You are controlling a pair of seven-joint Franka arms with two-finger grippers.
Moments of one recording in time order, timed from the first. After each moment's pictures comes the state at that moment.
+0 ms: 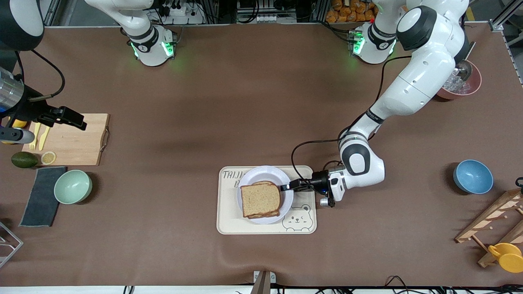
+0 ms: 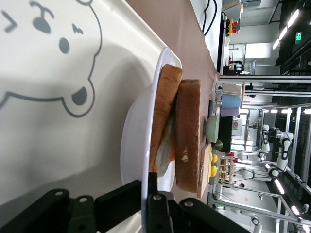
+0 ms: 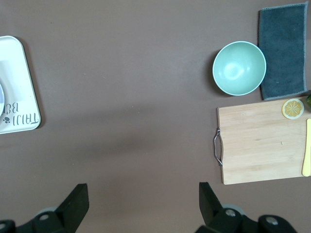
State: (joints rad) left arm 0.02 1.05 -0.54 -1.46 -1.26 2.45 0.74; right arm -0.06 0.05 0.07 -1.62 0.02 1.63 0.13
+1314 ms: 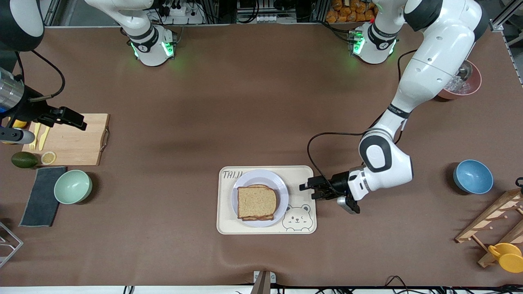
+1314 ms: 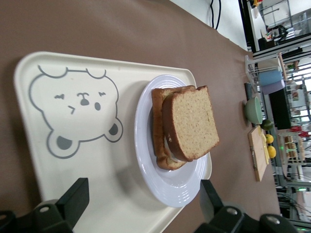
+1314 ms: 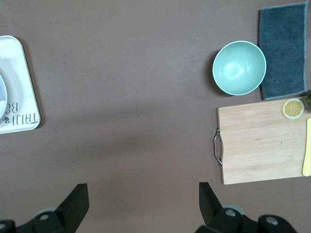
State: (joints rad) left arm 0.01 0.81 -0.41 -1.58 -1.05 2.45 0.76; right arm -0.06 0.06 0.07 -1.62 0.02 1.63 0.13
